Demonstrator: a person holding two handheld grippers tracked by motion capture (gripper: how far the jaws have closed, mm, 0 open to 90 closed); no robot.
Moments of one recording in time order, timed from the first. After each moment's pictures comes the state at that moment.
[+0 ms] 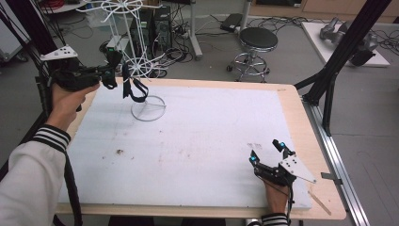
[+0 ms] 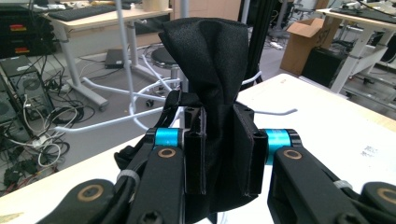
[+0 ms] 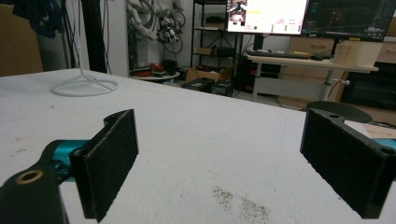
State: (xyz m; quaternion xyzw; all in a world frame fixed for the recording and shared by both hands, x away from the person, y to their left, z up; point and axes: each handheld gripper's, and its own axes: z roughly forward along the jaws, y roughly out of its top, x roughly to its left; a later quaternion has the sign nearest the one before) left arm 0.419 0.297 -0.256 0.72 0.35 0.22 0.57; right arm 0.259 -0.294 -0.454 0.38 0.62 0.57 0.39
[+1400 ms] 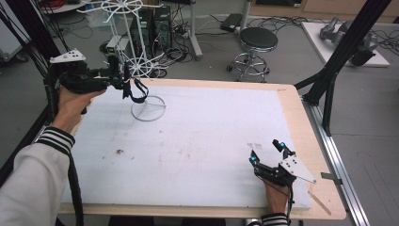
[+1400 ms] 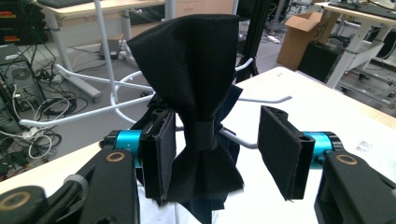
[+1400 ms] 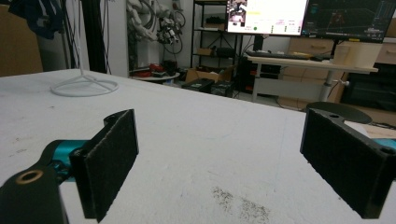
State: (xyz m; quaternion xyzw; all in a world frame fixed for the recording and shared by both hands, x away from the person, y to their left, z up) left arm 0.419 0.290 -0.264 0.72 0.36 0.21 0.56; right arm 0.259 -0.294 -0.454 0.37 0.62 0.58 0.39
